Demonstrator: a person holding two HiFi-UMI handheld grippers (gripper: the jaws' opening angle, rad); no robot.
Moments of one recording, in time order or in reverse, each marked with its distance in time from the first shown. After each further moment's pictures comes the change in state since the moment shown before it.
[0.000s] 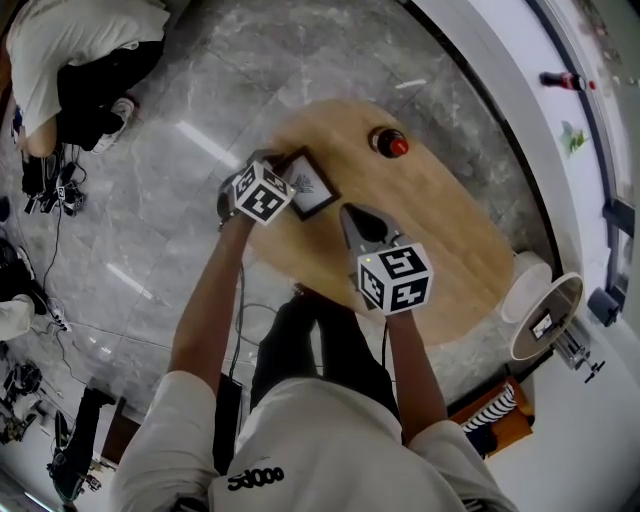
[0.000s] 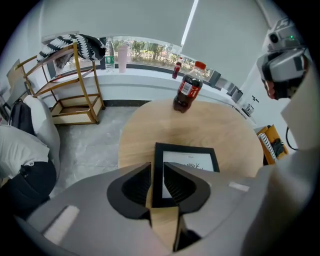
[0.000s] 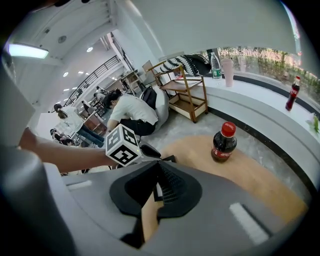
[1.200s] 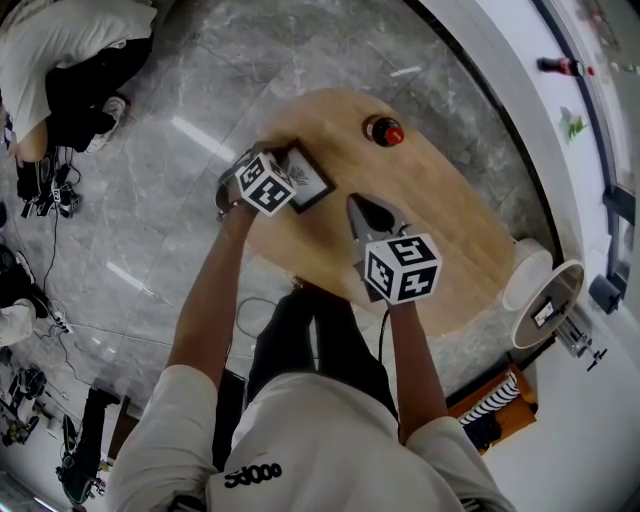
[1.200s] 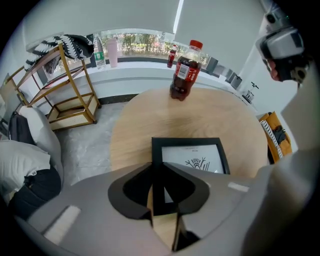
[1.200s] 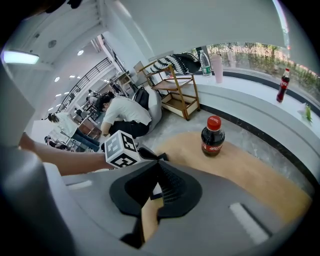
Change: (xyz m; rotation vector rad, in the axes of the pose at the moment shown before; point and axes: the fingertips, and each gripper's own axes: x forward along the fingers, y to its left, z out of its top) left arm 0.027 -0.003 -0.011 0.096 0.092 0.031; right arm -0.005 -0.024 -0.007 0.085 -0.001 -0.043
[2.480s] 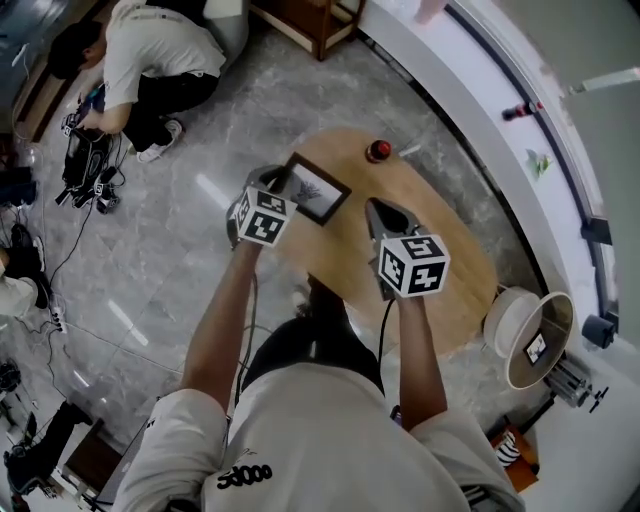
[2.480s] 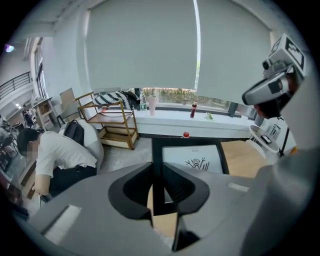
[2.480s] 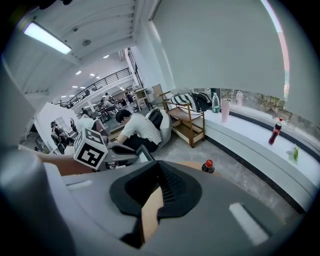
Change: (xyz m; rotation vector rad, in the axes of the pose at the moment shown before) left arm -0.286 -0.048 0.029 -0.271 -0.405 0.315; right arm -0.172 0.103 0.033 -0.212 -0.211 -0.013
